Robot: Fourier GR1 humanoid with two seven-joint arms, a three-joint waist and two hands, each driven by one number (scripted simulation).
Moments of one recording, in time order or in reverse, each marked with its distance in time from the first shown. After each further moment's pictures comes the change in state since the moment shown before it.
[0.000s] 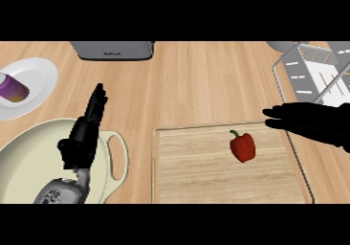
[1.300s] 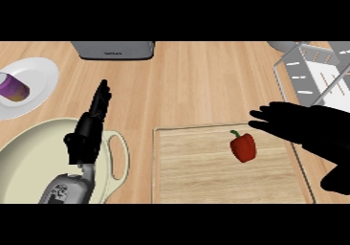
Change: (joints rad) left arm -0.028 -0.075 0.060 0.024 -0.069 -0.059 0.006; right arm 0.036 -0.024 0.186 0.085 0.594 -0.175 -0.352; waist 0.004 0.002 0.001
